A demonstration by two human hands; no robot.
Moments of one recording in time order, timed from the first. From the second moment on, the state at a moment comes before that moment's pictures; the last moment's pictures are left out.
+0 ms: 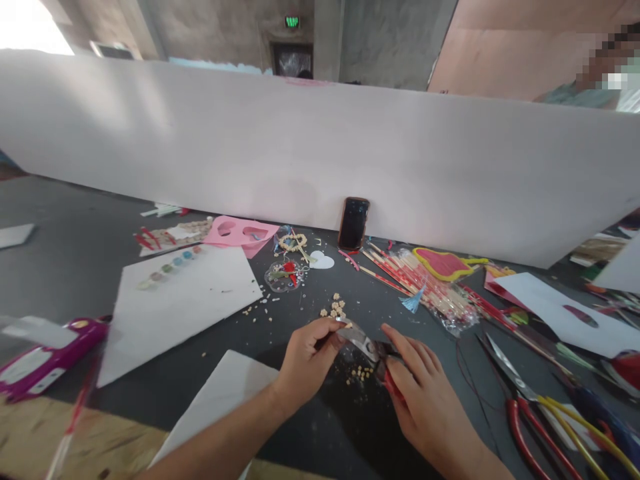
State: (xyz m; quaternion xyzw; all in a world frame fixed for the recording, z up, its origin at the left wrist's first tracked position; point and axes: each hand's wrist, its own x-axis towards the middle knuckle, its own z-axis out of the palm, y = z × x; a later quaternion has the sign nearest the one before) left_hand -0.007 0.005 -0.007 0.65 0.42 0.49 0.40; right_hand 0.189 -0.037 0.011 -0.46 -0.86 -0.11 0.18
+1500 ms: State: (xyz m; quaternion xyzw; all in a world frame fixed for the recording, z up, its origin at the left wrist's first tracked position) left_hand -0.006 -0.002 -0.003 0.62 0.42 0.50 0.43; right_hand 0.190 -0.039 0.000 -0.53 -0.84 -0.06 0.15
